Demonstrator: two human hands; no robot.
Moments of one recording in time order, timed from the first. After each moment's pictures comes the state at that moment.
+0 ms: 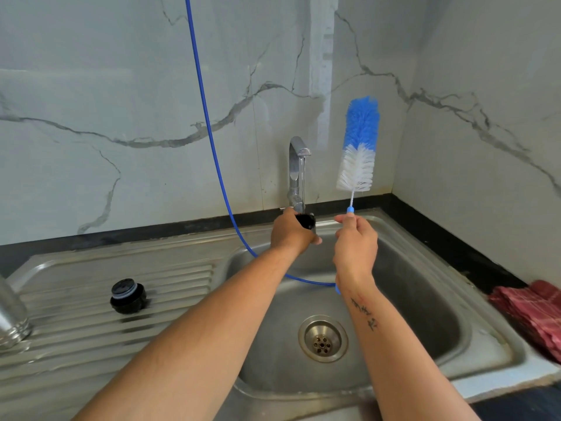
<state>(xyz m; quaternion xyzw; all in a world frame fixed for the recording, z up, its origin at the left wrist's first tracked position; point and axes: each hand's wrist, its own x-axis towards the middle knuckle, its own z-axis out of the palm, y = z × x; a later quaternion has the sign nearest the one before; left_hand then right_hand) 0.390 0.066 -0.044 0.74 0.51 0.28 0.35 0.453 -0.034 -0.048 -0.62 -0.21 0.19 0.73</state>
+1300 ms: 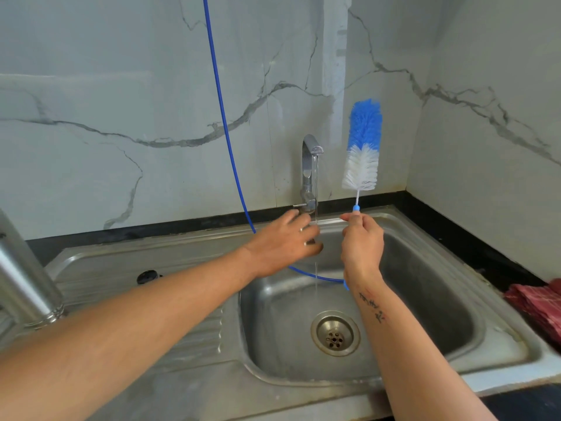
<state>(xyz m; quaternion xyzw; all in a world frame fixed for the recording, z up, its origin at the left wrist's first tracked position) 0.307 0.065 -0.040 0.88 0.04 0.14 -0.44 0.445 -0.035 -0.047 -0.62 -0.23 0.20 0.72</state>
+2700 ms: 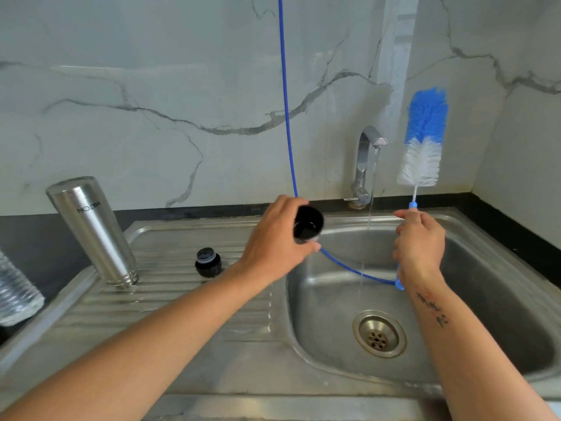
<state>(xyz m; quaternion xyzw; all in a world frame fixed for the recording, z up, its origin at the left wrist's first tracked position) 0.217 0.028 -0.035 0.84 0.35 0.42 0.04 0.447 -0.026 -0.056 -0.62 -0.25 0.21 0.71</state>
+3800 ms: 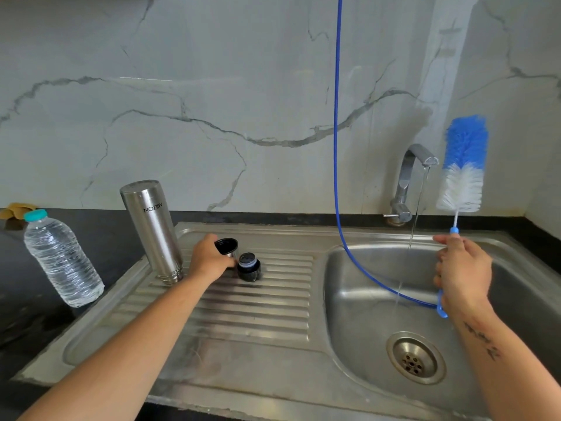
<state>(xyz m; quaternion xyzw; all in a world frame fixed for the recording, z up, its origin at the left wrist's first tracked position) 0.032 0.094 -0.075 0.58 0.71 0.34 0.21 0.434 -0.034 -0.052 -0.61 -0.25 0.24 0.71</state>
